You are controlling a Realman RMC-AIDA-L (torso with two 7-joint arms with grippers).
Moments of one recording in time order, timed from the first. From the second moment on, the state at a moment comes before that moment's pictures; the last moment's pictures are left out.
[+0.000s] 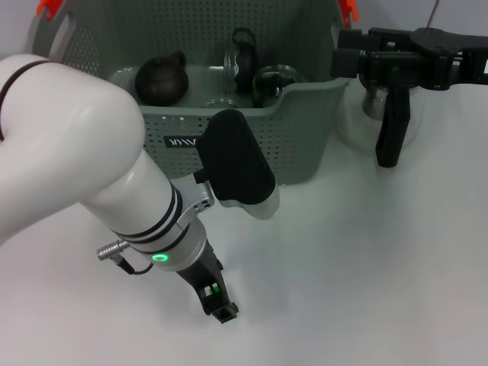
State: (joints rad) left arm -0.54 -2.17 -1.34 -1.37 -0.47 1.44 -2.51; right arm 0.63 2.04 -0.79 -0.96 -1.70 -1.75 1.98
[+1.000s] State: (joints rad) left arm -0.53 -2.17 -1.31 -1.36 -0.46 1.43 -2.53; right arm 0.63 2.04 -0.79 -0.95 -1.70 -1.75 1.97
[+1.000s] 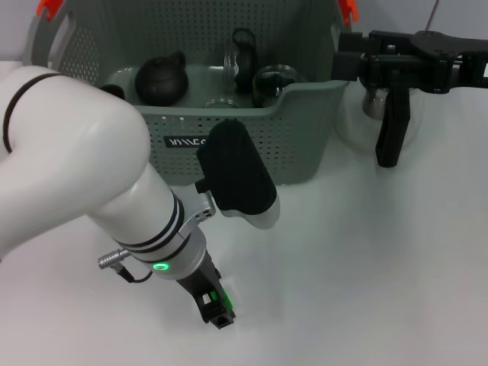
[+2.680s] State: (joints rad) left arm -0.84 -1.89 -2.46 -0.99 -0.90 1.48 -2.22; right arm 0.64 2.02 -0.81 -0.95 -1.76 -1.83 1.92
